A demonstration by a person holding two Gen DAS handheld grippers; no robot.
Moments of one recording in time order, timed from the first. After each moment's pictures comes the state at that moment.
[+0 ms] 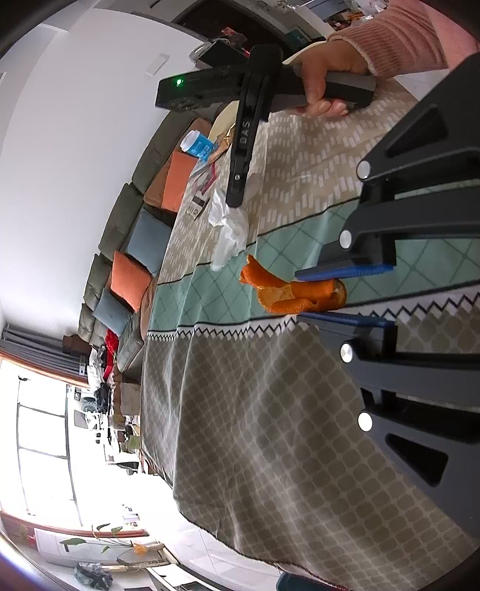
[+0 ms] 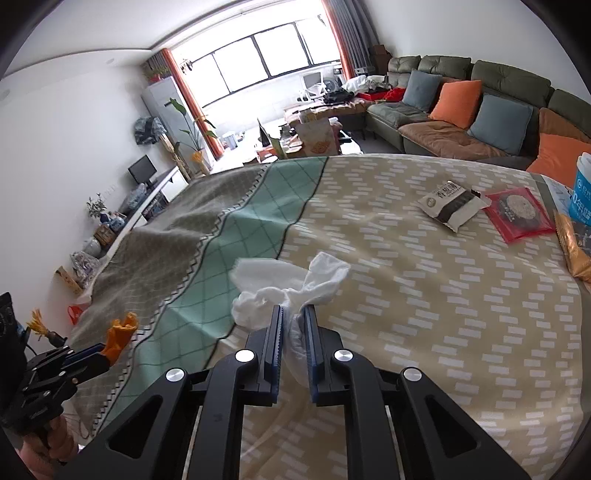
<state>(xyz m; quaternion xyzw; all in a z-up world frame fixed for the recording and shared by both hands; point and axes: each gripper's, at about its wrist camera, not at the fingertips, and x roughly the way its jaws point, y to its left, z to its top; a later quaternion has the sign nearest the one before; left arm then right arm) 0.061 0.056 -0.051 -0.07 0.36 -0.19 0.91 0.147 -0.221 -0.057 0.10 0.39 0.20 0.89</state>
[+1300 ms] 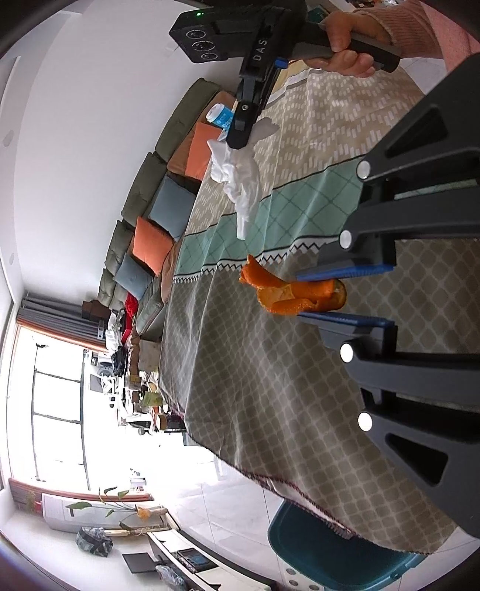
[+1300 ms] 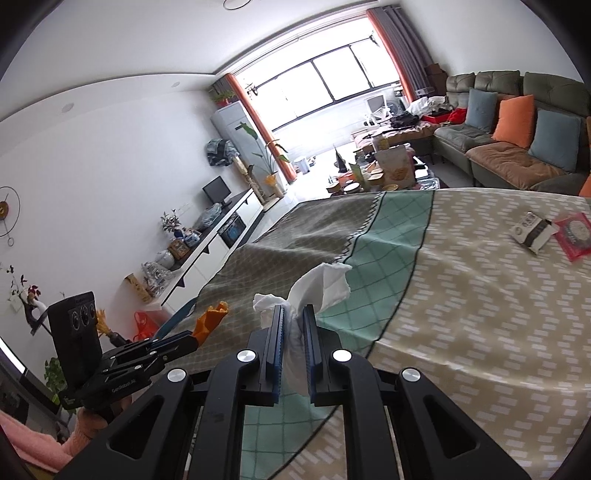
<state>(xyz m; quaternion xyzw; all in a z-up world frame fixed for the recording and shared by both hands) 0.031 0.117 -0.032 -0.07 0.33 -0.12 0.93 0.094 -0.174 -0.014 0.15 0.32 0.33 0.87</state>
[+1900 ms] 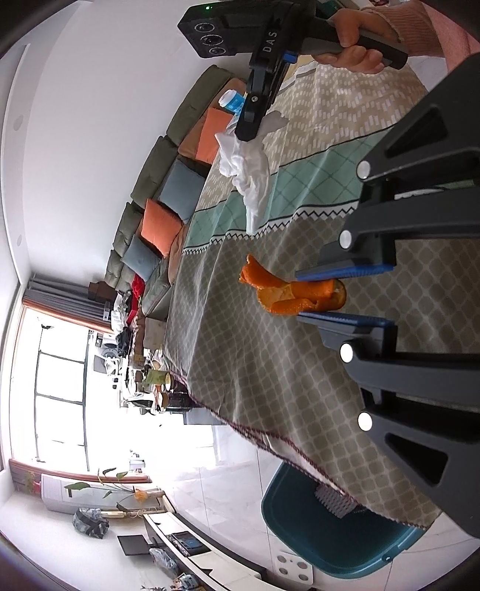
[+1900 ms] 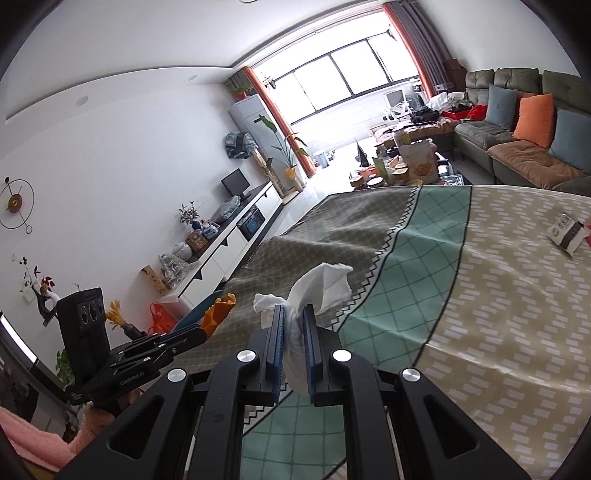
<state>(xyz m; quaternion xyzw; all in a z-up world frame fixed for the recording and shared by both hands) 0.019 0.147 -0.028 -0.08 0.32 -0.09 0.94 0.092 -0.144 -0.014 0.15 0.32 0.37 0.86</state>
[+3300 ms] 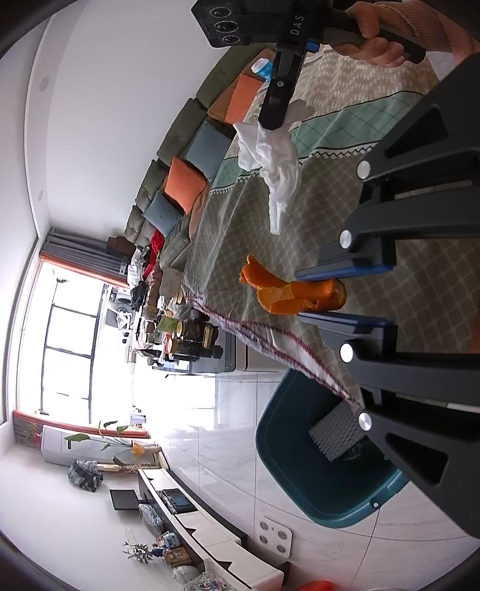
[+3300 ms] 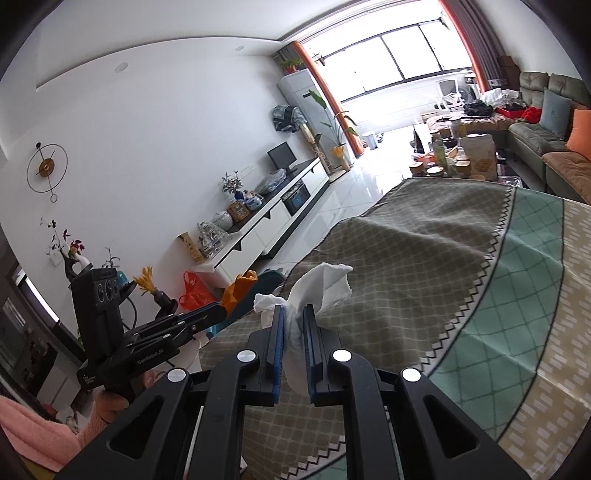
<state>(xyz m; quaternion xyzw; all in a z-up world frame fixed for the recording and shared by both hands) -0.010 0.219 -0.017 -0.11 0.29 0.00 0.95 0.097 -0.063 -0.014 0.10 0.33 0.46 0.82</state>
